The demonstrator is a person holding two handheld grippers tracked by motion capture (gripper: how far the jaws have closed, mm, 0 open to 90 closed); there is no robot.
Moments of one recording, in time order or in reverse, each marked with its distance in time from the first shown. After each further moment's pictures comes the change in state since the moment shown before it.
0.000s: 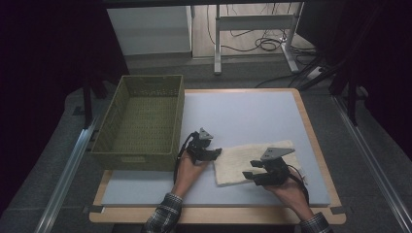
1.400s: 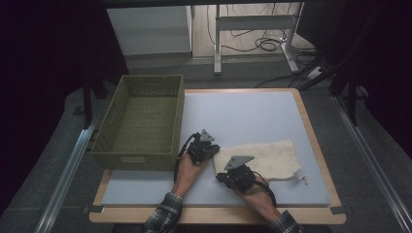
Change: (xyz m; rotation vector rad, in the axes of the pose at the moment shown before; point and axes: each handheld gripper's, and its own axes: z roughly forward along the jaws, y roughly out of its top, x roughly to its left) left arm -0.005 -0.001 -0.003 -0.014 -0.044 0.050; right arm 0.056 0.019 0.072 0.056 0.042 -0.086
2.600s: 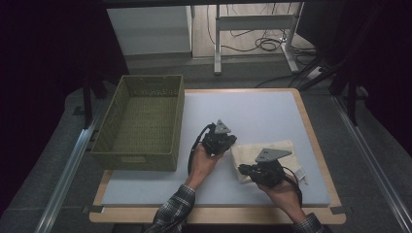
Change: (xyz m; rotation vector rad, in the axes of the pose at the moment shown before) left arm -0.034 0.058 0.002 -0.096 -0.047 0.065; right arm -0.030 -0.012 -0.081 -0.125 -0.042 0.071
